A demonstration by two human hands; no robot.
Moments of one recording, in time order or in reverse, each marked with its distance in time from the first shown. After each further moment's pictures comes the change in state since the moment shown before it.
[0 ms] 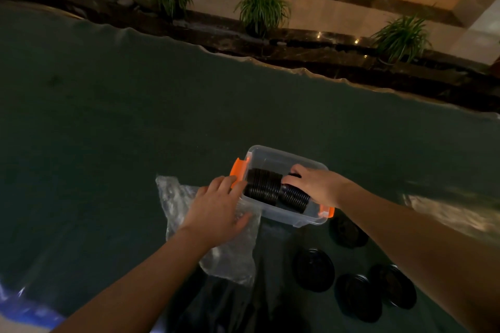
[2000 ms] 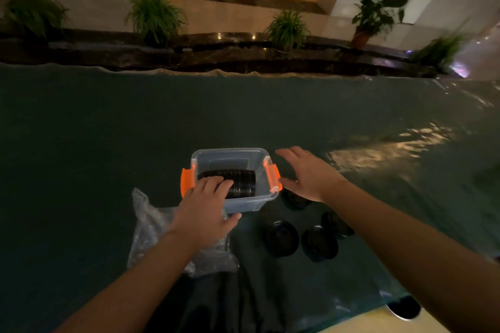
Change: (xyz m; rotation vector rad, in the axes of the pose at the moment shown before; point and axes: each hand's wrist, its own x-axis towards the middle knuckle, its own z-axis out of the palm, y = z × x) left_hand 0.024 0.026 -0.006 -0.121 -0.007 0.364; right_hand -0.123 -0.050 -0.015 0.384 0.388 0.629
